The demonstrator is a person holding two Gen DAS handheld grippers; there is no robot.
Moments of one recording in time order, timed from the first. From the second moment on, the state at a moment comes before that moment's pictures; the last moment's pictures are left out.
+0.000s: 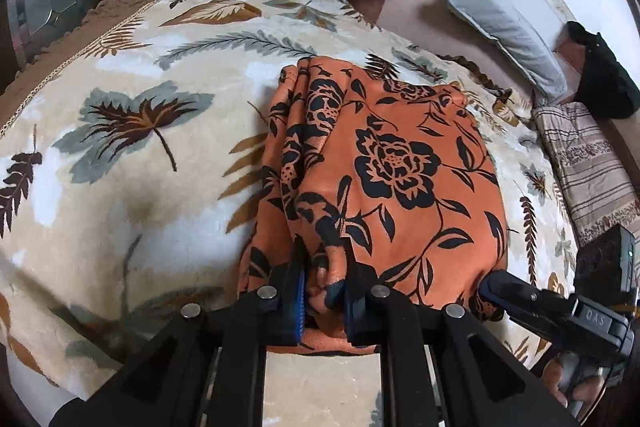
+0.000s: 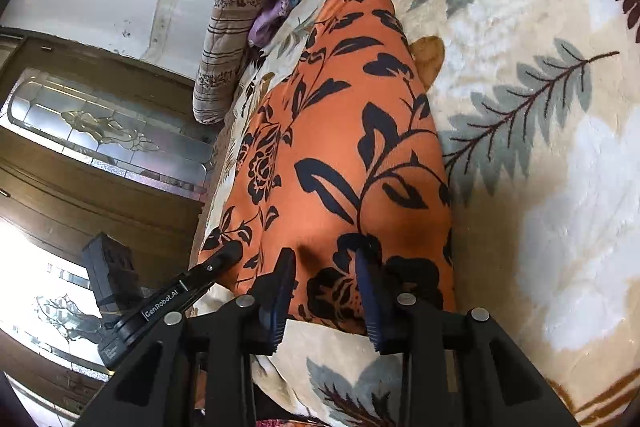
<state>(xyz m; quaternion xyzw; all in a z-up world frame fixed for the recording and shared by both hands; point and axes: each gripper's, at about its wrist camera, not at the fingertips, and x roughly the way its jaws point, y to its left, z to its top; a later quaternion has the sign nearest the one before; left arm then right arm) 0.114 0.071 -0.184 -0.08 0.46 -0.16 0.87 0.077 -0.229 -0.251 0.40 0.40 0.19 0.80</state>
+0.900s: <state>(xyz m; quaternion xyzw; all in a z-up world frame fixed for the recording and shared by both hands) 0.085 0.055 -0.124 0.01 0.38 -0.14 0.91 0.112 -0.241 -0.203 0.37 0.34 0.15 0.85</state>
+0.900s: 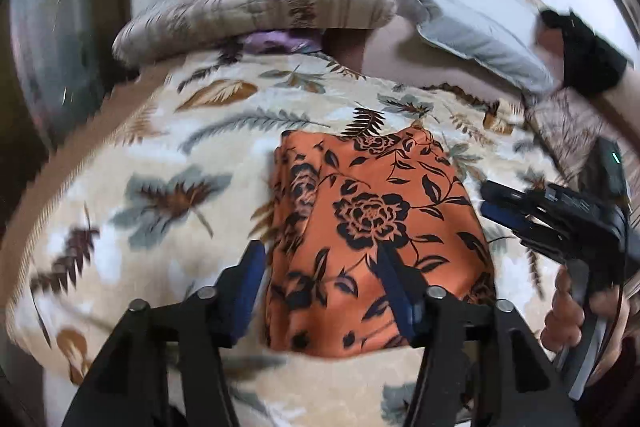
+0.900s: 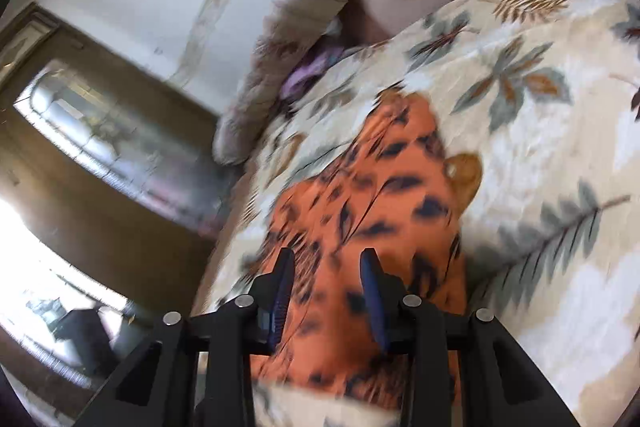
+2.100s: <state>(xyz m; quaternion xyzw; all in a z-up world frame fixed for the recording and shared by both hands) 0.093 0.028 -0.186 0.06 0.45 -0.09 0.89 0.054 -0.223 -0.245 0.32 0.38 0.16 0.85</state>
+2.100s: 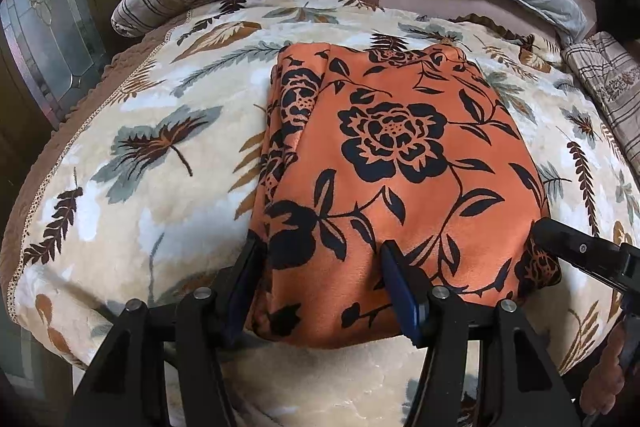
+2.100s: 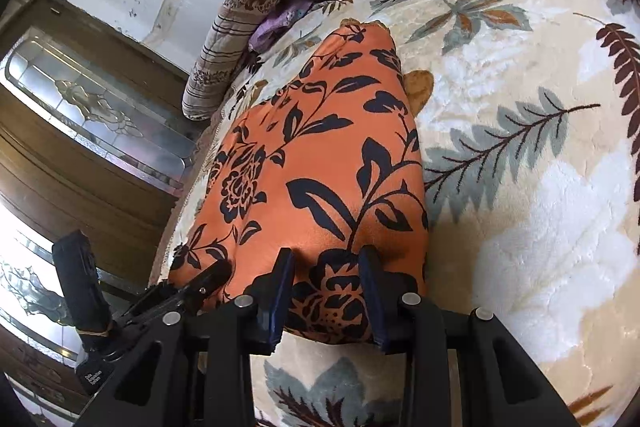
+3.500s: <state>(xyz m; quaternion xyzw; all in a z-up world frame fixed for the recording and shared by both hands) 0.157 -0.039 -0.166 -0.04 0.51 -0.25 0.82 0.114 -0.317 -0.222 0.37 0.34 0.13 0.85</state>
